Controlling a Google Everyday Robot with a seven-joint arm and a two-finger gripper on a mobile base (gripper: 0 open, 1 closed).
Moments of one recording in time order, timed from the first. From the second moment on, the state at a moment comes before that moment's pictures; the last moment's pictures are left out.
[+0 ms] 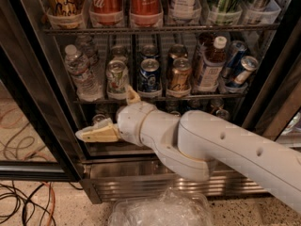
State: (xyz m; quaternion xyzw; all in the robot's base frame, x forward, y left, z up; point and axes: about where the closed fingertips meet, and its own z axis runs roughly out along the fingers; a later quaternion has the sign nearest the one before) arm 0.500 0.108 0.851 -0.38 0.67 0.25 0.58
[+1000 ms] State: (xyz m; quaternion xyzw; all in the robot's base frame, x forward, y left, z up) arm 0.512 0.137 0.848 -0.28 0.69 0.28 0.61
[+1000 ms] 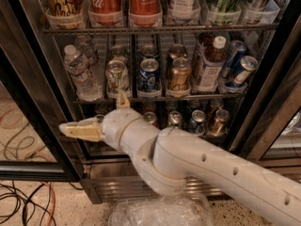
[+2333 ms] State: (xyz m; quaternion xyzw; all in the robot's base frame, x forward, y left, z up) arm 0.487 0.189 0.879 -0.21 0.67 0.32 0.63
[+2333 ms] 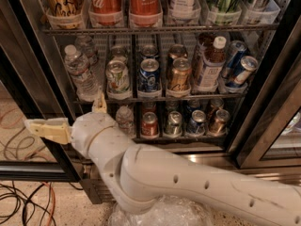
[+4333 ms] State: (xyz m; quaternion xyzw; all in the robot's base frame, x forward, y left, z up) arm 0.427 0.211 0.838 -0.07 0.72 0.23 0.65
